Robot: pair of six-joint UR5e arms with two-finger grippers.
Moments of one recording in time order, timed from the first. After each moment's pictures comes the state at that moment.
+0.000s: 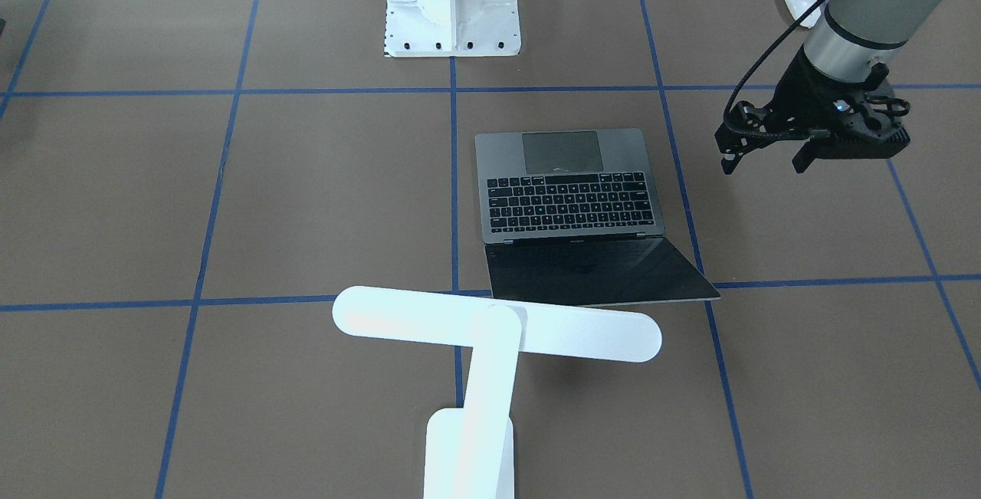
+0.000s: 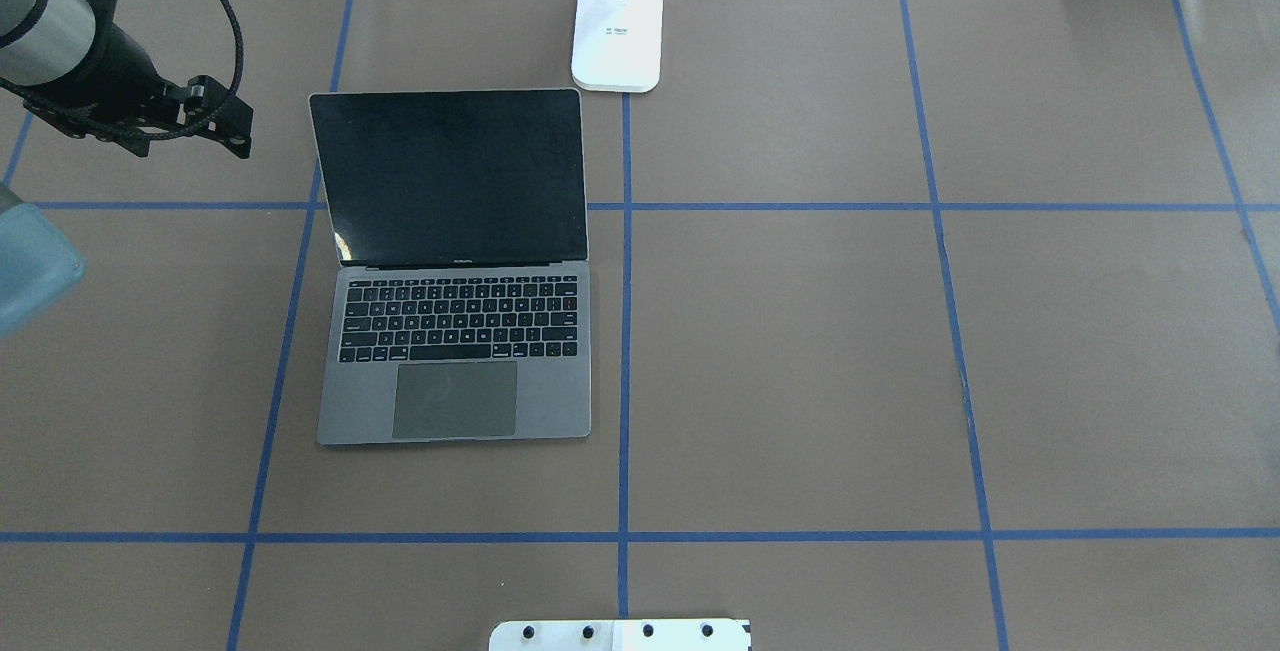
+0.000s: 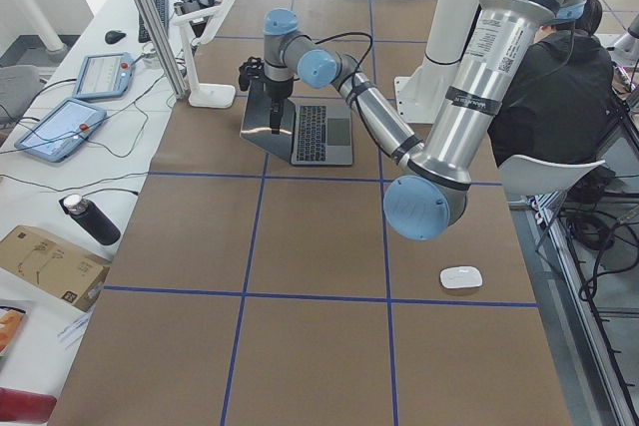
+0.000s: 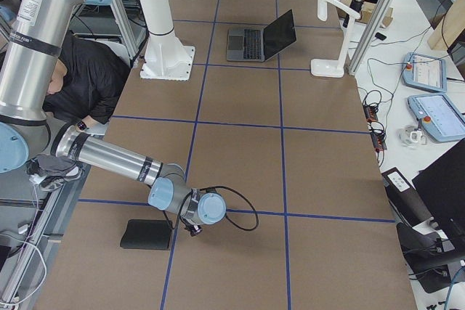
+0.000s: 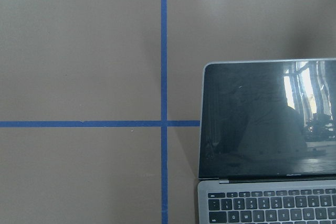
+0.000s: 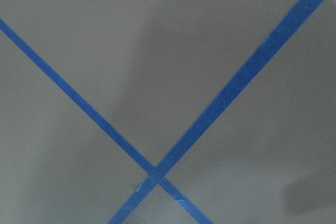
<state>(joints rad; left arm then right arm) -1.01 -1.93 -2.00 -1.40 -2.12 -0.79 1.32 -1.92 1.49 -1.60 2.55 -0.89</state>
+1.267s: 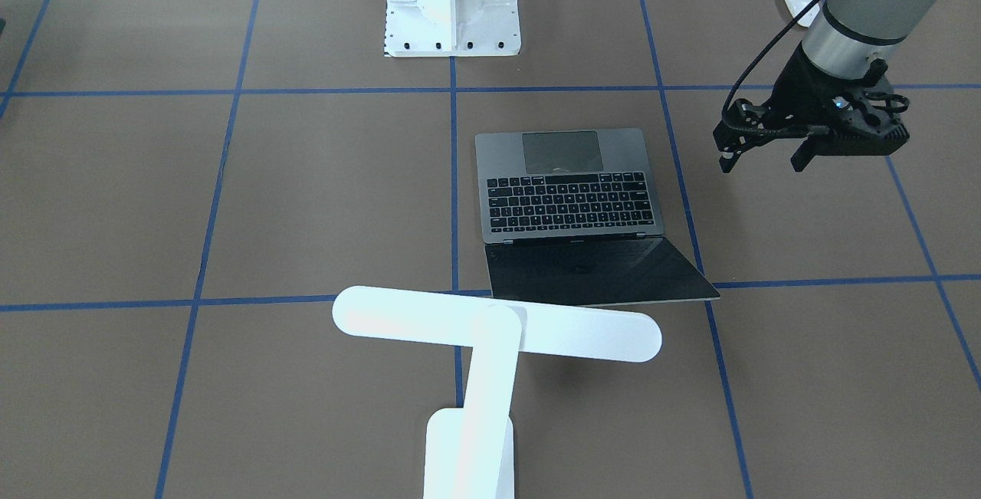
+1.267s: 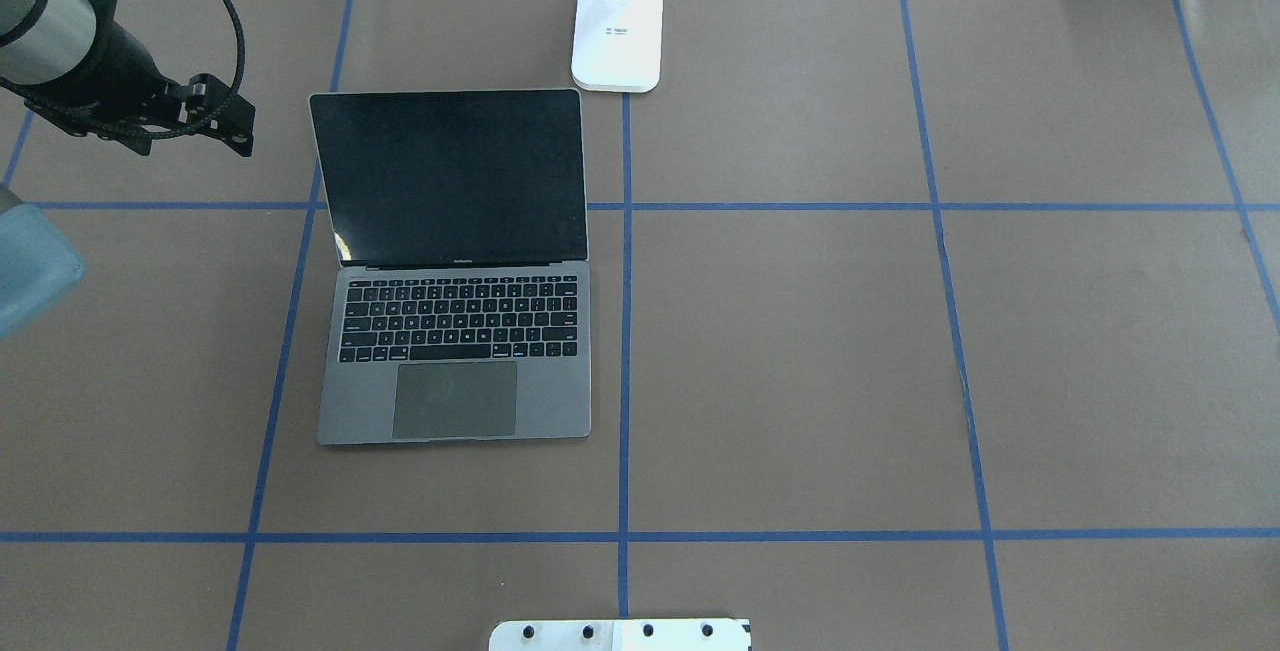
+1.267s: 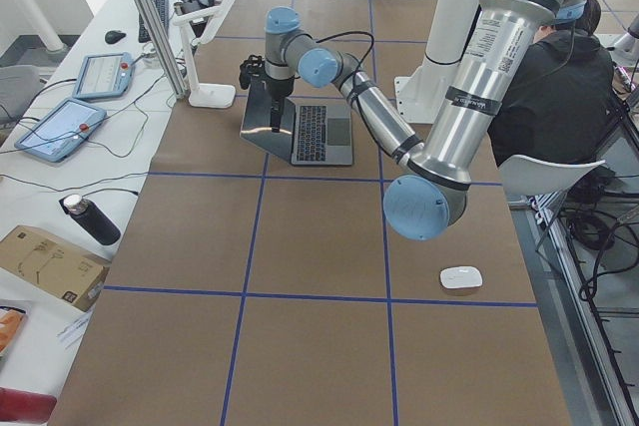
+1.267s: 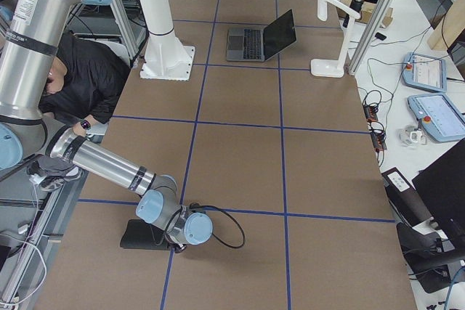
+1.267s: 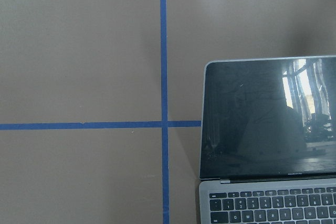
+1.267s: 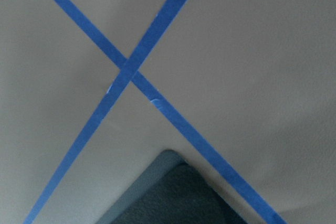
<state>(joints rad) -1.01 -1.94 -2.00 -1.40 -2.11 -0.79 1.35 -1.94 1.42 -1.65 2.50 -1.07</state>
